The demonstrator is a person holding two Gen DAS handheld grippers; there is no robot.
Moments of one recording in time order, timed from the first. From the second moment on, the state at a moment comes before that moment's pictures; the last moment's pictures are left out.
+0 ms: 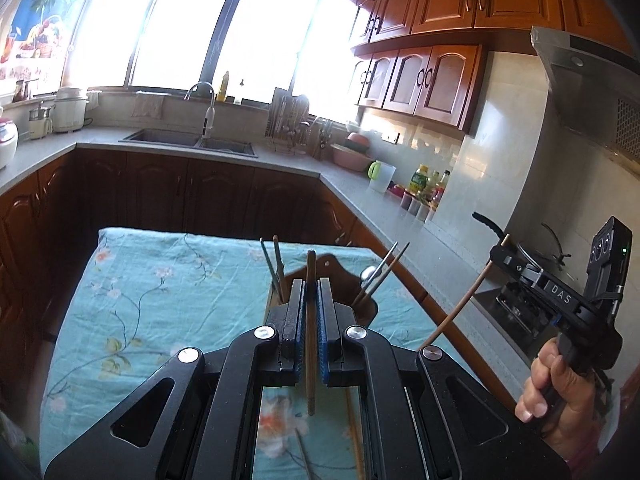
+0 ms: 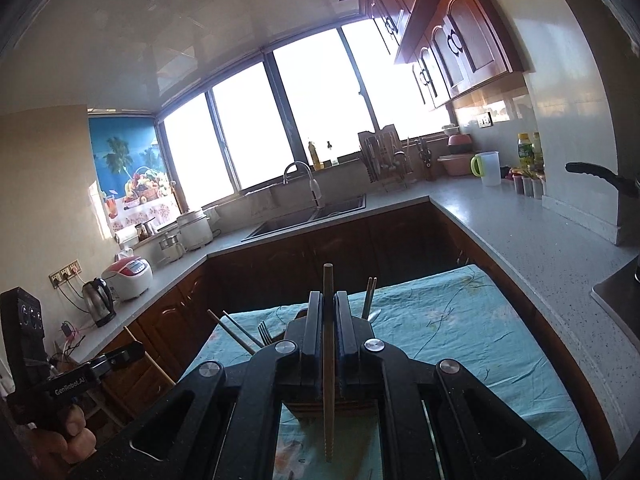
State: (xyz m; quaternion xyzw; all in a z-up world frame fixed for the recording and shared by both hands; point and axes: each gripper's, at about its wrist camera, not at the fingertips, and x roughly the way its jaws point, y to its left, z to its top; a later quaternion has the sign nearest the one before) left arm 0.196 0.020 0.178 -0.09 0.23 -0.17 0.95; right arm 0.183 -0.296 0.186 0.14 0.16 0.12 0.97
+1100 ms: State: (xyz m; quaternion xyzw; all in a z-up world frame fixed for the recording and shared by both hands) left arm 0.266 0.006 0.206 -0.09 0.15 -0.13 0.97; right arm 0.258 -0.314 0.204 0.17 0.11 0.09 0.98
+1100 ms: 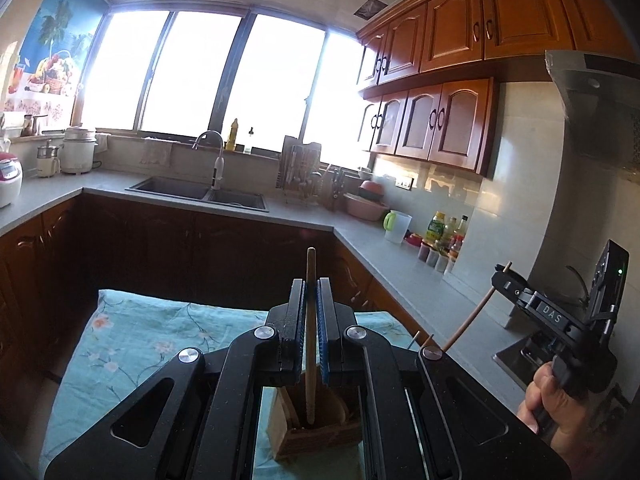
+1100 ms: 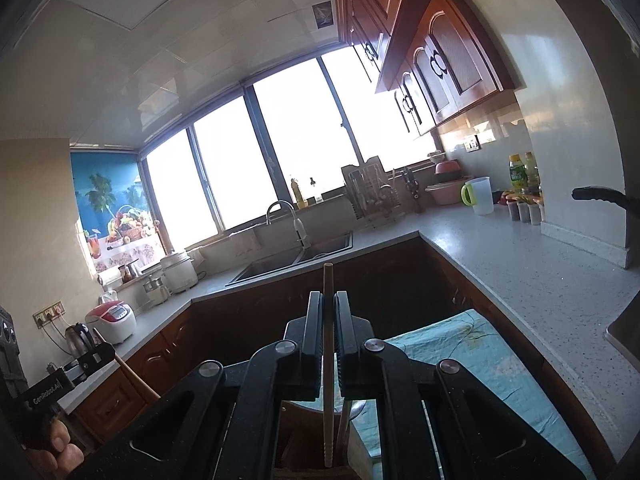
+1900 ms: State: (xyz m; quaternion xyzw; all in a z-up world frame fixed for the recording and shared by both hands) left arm 0.288 -0.009 0.125 -0.10 0.25 -0.12 0.96; right arm 0.292 -0.286 0.119 0.15 0.22 0.09 0.96
